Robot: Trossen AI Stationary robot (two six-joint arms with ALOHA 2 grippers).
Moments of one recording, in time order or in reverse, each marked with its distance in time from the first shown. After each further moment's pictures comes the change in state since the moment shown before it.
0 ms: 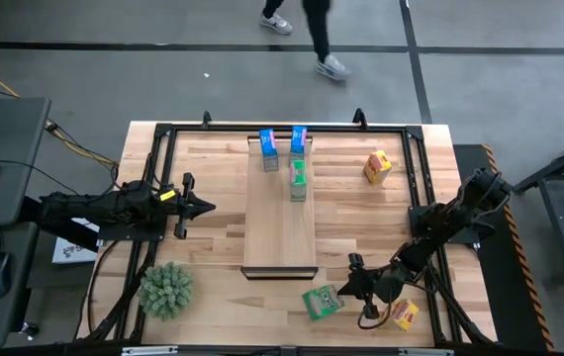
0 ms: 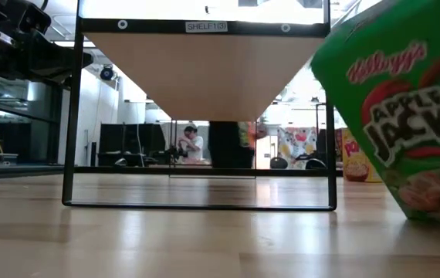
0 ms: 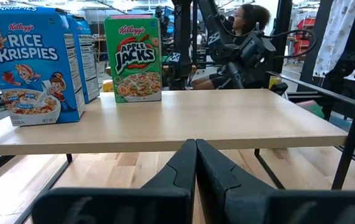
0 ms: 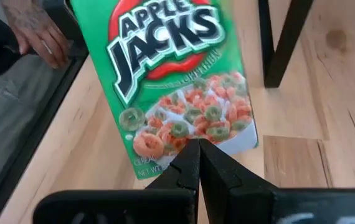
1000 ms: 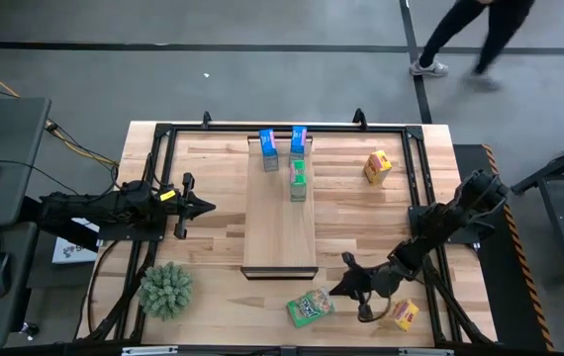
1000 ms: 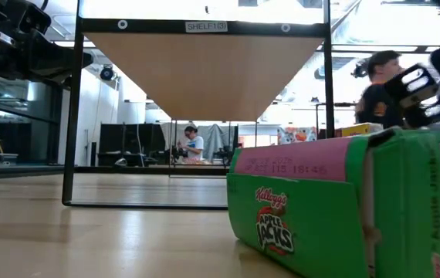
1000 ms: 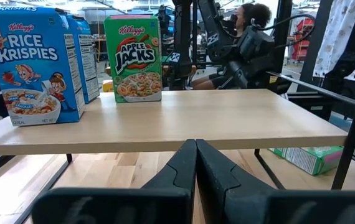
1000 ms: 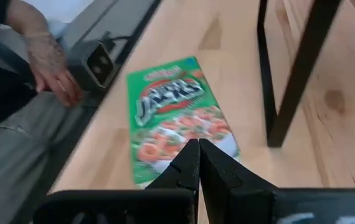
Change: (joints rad) left arm 0.000 0.000 0.000 0.000 0.000 0.000; right arm -0.041 0.025 0.002 0.199 0.001 -0.100
